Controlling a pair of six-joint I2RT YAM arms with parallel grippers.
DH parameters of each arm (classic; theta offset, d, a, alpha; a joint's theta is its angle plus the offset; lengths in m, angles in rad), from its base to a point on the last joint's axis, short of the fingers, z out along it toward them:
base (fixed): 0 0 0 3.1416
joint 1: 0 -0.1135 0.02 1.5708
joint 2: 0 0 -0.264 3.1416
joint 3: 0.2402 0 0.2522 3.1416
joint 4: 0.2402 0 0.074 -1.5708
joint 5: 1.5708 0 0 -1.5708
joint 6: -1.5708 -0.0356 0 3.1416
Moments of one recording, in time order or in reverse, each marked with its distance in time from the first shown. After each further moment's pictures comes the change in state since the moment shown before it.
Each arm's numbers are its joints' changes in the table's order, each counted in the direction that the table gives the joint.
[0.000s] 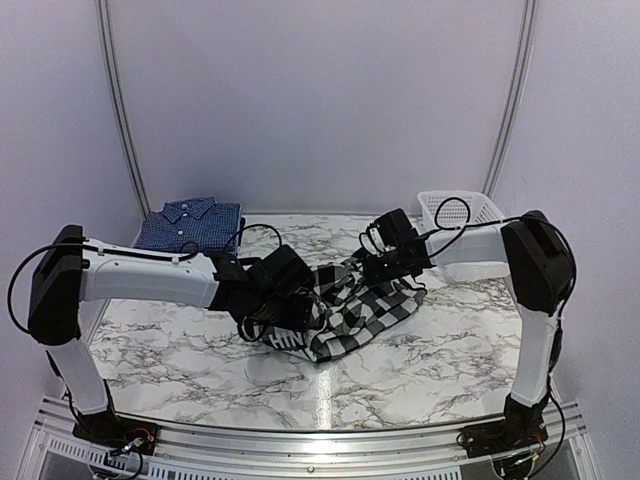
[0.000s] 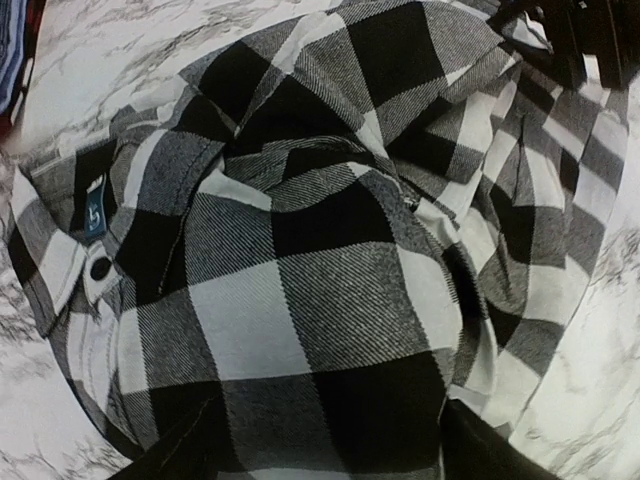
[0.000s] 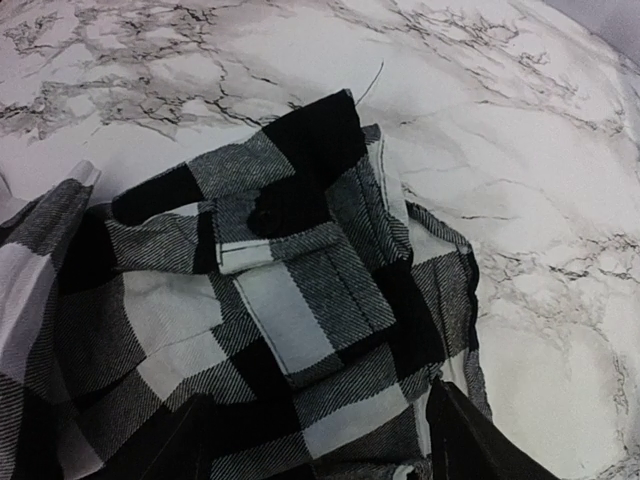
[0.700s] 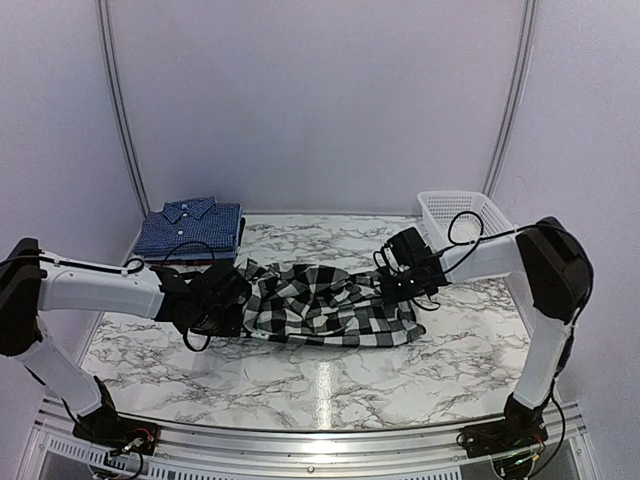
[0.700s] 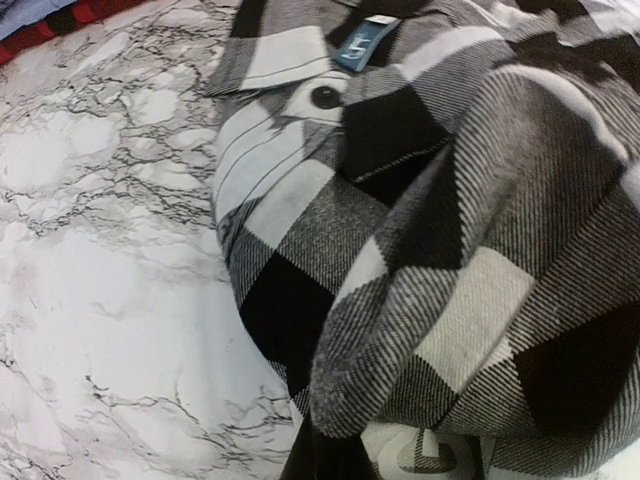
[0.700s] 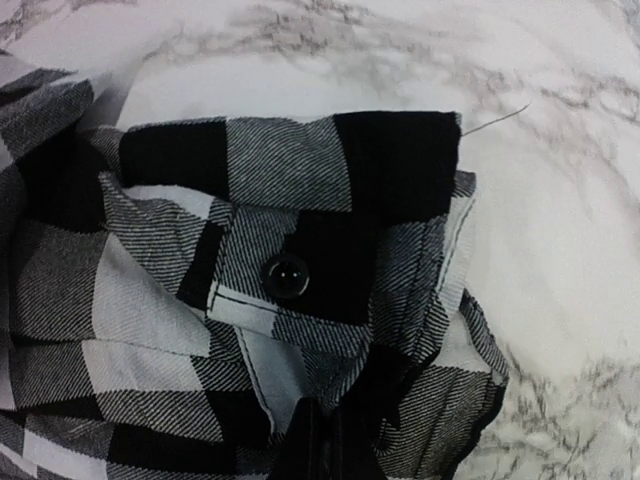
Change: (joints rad) left arm -0.161 -0.255 -0.397 -0.026 -0.049 0.066; right arm 0.006 -0.080 -0.194 -0.035 -0.023 -0.070
